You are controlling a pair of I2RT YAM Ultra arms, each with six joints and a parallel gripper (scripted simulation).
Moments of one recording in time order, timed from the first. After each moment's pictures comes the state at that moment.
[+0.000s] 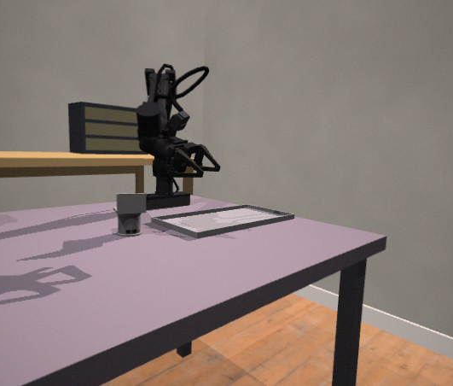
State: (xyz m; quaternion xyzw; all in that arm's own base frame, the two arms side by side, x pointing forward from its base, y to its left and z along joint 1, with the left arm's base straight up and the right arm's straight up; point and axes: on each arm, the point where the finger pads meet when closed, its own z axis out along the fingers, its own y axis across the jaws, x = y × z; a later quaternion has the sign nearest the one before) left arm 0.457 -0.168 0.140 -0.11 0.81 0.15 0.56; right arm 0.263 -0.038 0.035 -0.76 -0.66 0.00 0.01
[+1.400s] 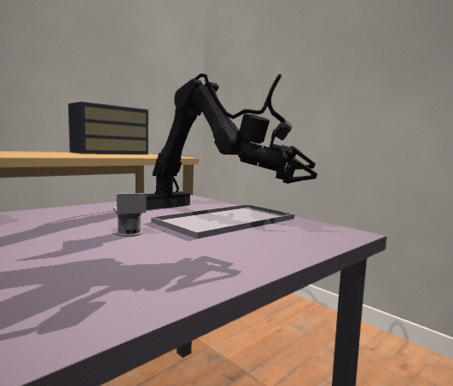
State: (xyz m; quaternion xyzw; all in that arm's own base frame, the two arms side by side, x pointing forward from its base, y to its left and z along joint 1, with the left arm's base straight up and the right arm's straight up) left arm 0.570 0.103 0.143 -0.17 0.76 0.30 0.55; right arm 0.263 -0.038 0.035 -0.76 -0.66 0.00 0.01
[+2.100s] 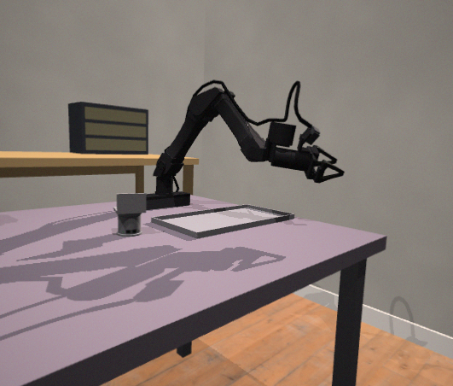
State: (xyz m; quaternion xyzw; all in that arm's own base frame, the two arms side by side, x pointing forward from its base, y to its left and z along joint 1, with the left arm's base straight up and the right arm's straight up) left arm 0.565 0.241 0.149 -0.17 0.73 0.39 0.54; right arm 0.263 -0.038 0.035 -0.76 -0.66 0.00 0.01
